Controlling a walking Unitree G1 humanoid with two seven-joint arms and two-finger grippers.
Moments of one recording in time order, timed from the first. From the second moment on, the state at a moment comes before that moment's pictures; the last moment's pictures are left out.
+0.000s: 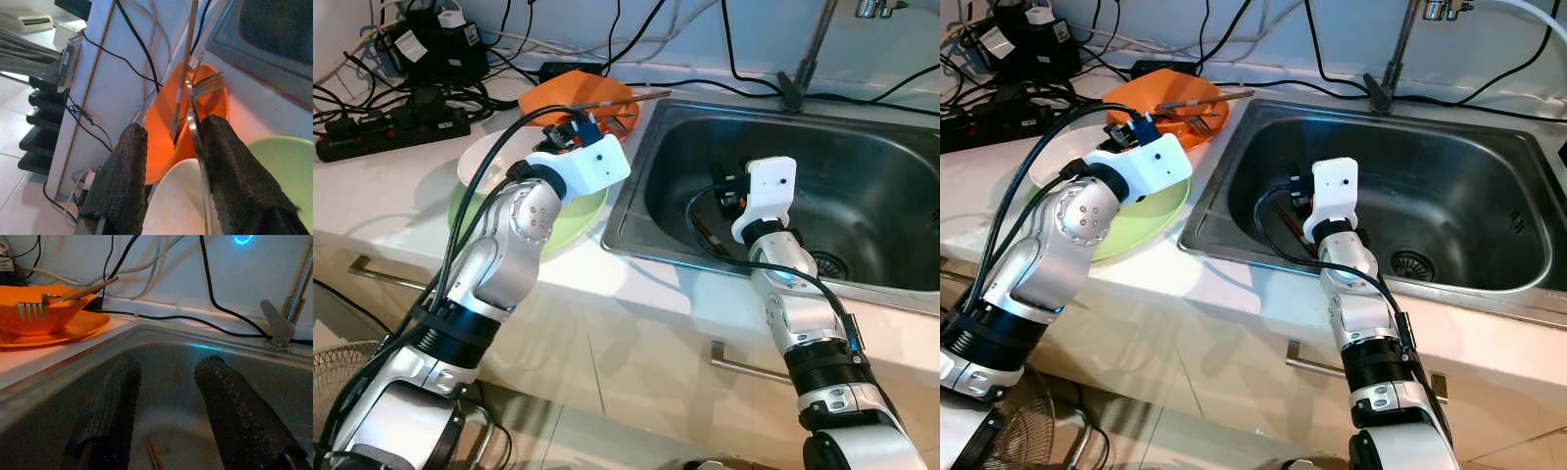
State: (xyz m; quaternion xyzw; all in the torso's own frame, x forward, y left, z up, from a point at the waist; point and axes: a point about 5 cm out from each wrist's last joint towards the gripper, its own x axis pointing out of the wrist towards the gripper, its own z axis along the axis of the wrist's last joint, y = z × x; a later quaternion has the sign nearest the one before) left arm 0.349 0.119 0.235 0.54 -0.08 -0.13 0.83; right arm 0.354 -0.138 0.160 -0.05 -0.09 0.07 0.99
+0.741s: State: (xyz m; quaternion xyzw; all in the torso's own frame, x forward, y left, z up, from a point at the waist) left arm 0.341 0.135 0.228 0.55 -0.04 -0.13 0.82; right arm 0.359 -0.136 0.162 -0.05 -0.08 0.07 0.99
